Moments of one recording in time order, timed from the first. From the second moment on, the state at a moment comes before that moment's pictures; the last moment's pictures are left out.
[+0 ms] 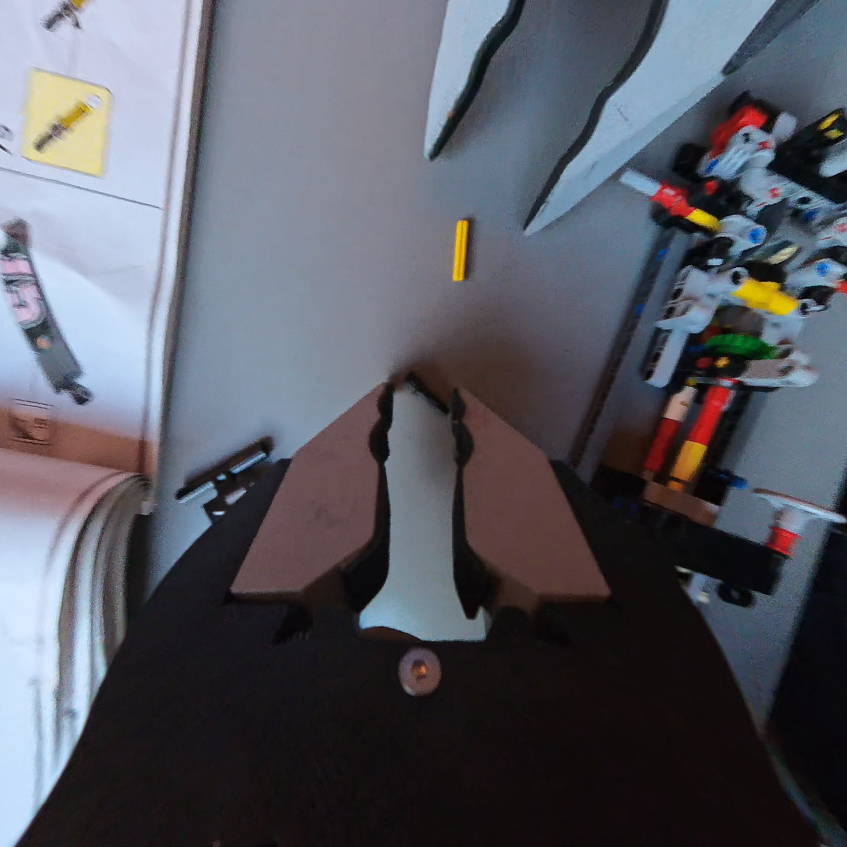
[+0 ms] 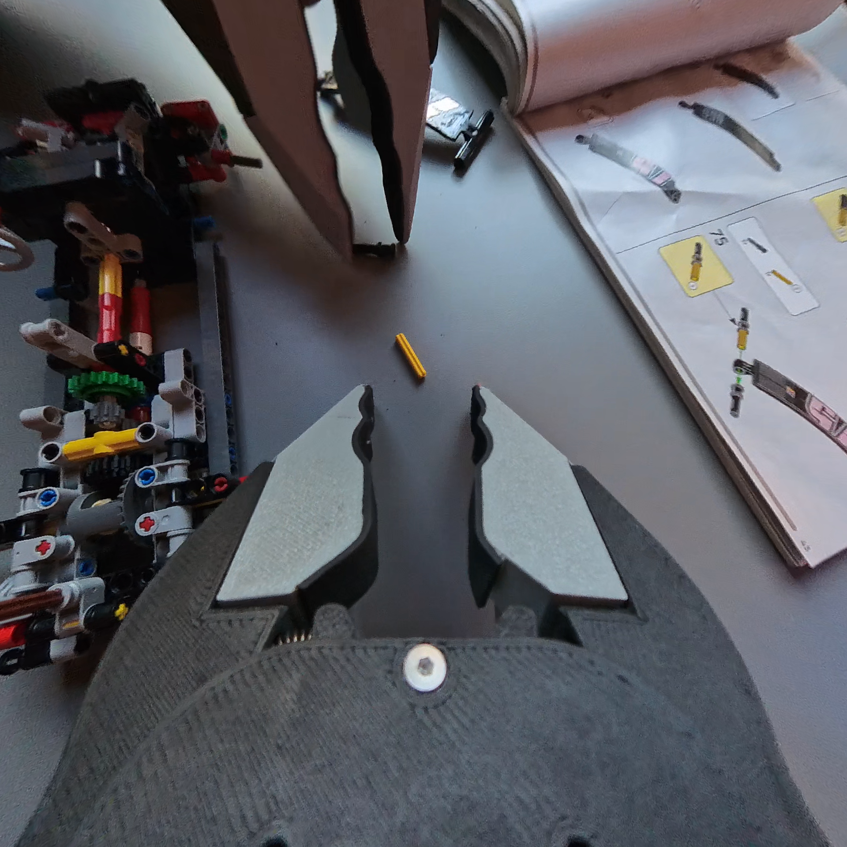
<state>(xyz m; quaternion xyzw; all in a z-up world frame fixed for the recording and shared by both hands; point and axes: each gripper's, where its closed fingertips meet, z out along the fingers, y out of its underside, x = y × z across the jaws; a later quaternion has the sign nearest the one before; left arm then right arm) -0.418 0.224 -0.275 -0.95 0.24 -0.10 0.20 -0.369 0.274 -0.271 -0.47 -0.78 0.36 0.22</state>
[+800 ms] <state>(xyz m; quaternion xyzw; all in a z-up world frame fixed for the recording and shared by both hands) -0.423 0.207 -0.275 -0.88 0.26 -0.20 0.34 -0.420 0.254 -0.271 -0.41 -0.81 0.38 0.17</state>
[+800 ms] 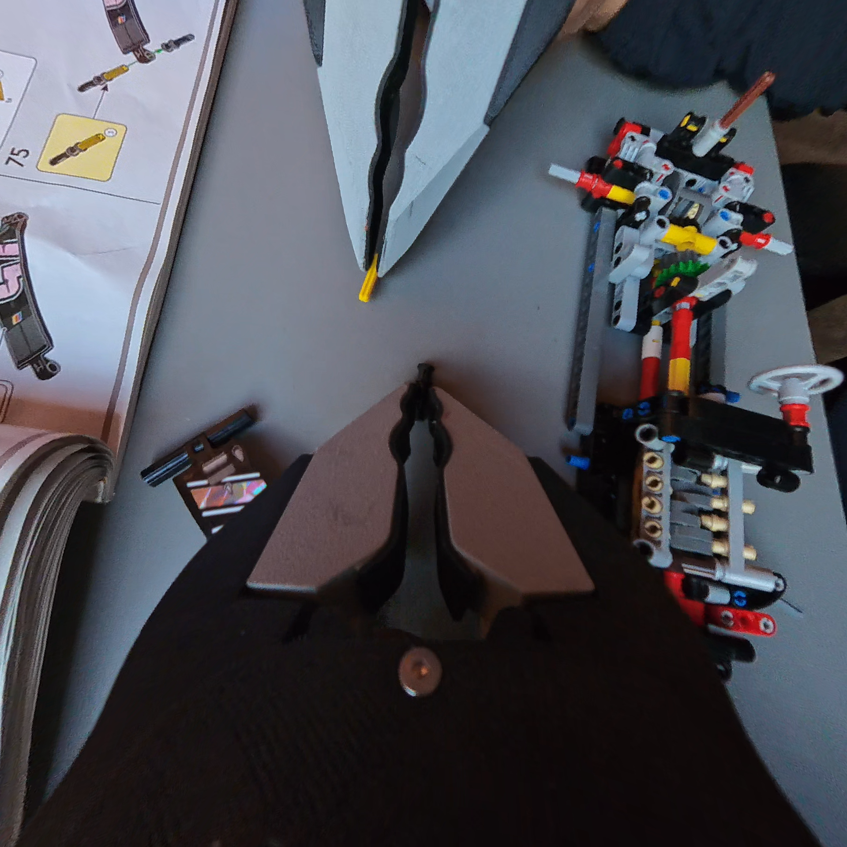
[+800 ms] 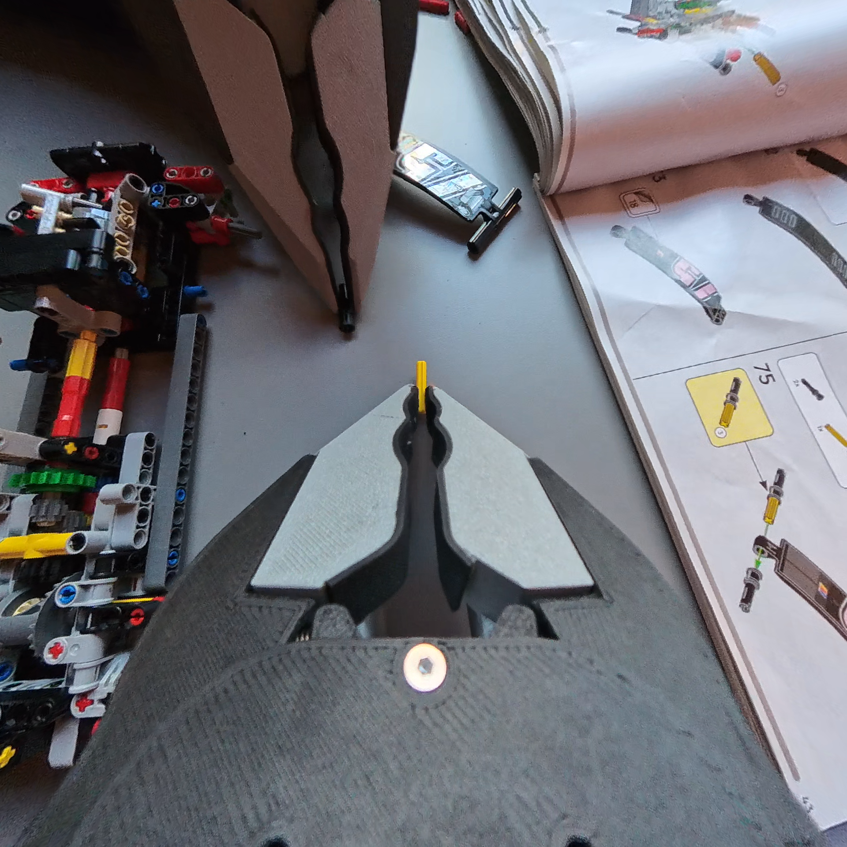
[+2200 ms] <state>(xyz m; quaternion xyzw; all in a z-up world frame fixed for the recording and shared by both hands) -0.424 0.217 -0.276 -0.90 0.33 -0.11 0.27 -0.405 0.238 -0.273 -0.39 -0.83 0.39 0.14</state>
